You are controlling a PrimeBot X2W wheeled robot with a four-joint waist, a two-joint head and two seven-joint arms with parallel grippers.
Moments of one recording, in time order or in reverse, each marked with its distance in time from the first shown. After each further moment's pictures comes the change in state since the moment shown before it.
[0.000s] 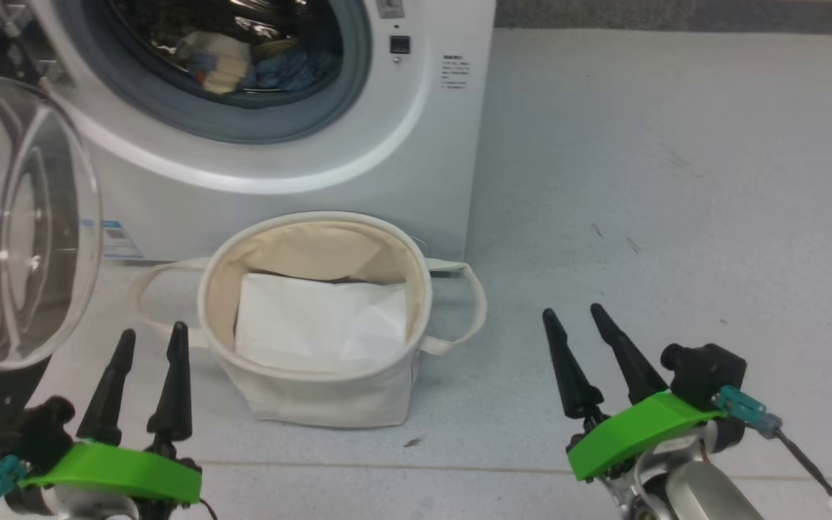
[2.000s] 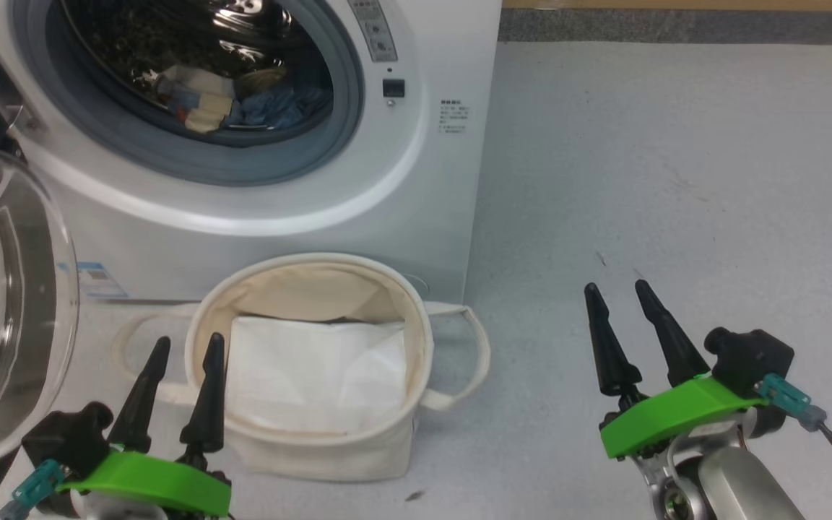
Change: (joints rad) left arm 0.025 0.009 -0.087 -0.028 0.027 0.040 -0.006; right arm -0.005 -0.020 -0.095 -0.038 -0.027 0.000 -0.015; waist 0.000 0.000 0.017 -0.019
